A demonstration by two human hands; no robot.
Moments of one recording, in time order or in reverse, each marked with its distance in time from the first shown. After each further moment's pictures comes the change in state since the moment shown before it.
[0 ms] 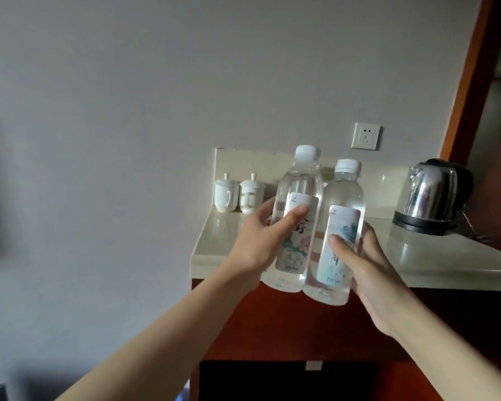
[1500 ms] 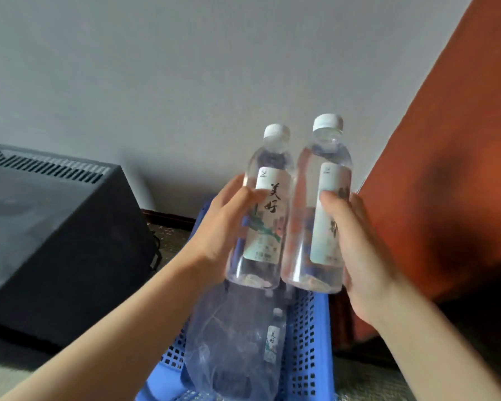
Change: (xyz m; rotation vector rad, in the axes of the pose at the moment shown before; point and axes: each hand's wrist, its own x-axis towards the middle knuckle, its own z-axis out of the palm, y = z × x) left_hand -0.224 -0.480 -0.465 -0.155 0.286 -0.439; right_hand -0.039 0.551 0.413 0.058 -0.157 0.508
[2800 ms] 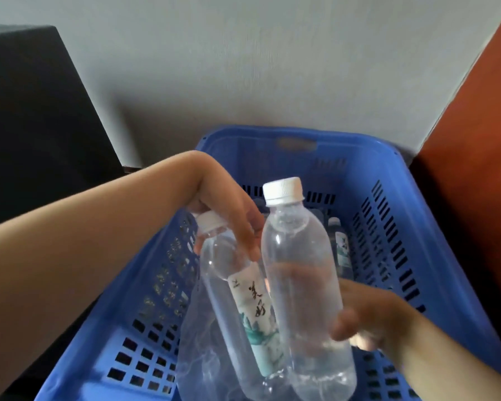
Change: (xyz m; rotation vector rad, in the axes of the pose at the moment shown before) left_hand 0.090 -0.226 -0.138 1.222 -0.875 -0.940; right_hand 0.081 0.356 0.008 0.144 -1.156 0.295
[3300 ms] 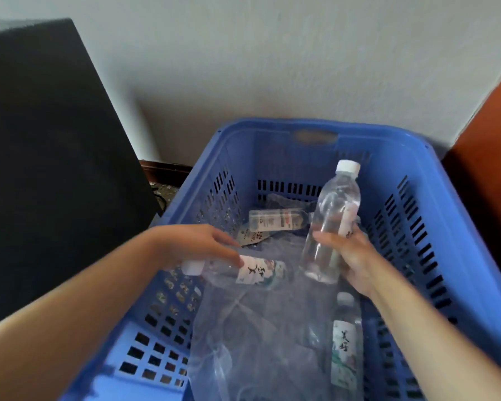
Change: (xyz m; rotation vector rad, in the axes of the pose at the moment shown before) left_hand 0.047 -0.079 0.051 -0.485 0.503 -0.062; right_hand 0.035 0.027 -0.086 0.116 0.998 -0.079
